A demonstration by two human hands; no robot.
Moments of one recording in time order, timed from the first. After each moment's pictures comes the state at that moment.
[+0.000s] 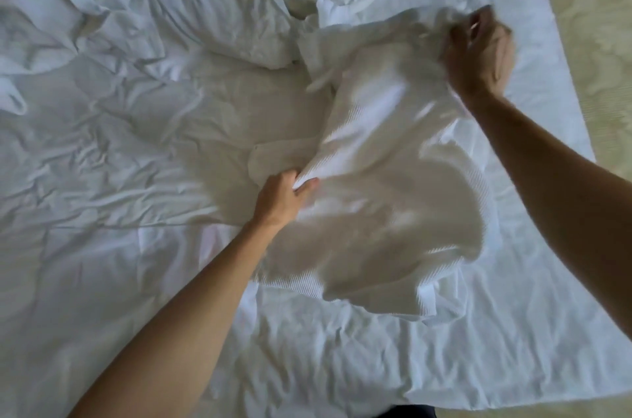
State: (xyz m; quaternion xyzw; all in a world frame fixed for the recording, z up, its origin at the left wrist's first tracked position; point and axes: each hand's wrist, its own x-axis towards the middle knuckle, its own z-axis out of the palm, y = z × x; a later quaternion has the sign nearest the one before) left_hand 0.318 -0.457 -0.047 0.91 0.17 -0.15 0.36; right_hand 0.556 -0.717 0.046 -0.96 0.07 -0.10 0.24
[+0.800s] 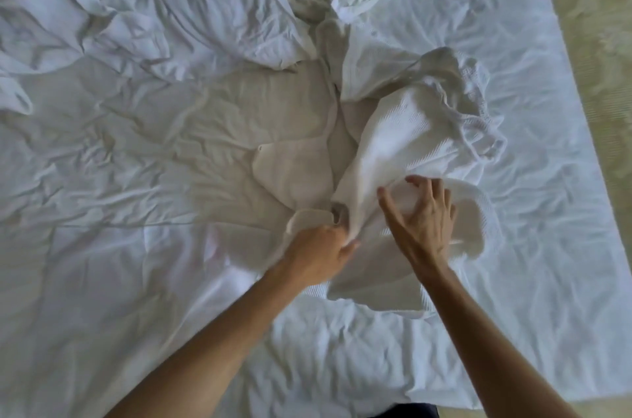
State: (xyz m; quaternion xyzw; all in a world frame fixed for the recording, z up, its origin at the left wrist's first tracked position) left_hand 0.262 -0.518 -0.009 0.94 -0.08 -0.26 0.21; right_hand 0.320 -0.693 0.002 -0.96 0.08 0.06 0.24
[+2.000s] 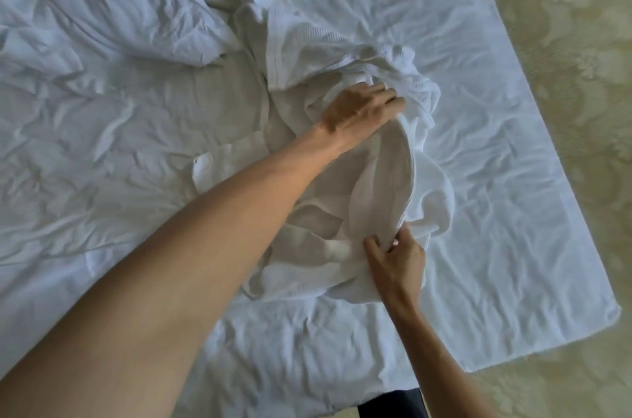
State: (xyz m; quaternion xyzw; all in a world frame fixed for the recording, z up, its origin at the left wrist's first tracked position) left_hand 0.458 -0.640 0.005 0.90 -0.42 0.09 0.04; right_hand 0.237 -0.762 -0.009 -0.87 0.29 0.11 0.39
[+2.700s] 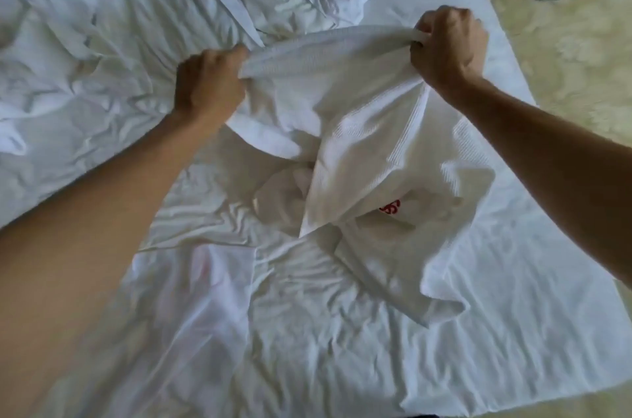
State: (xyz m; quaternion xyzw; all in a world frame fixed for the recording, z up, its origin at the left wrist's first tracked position) left_hand 0.449 -0.412 0.124 1.00 0.02 0.04 0.03; right_hand 0.543 -0.721 0.121 -0.99 -0.02 -0.07 0.14
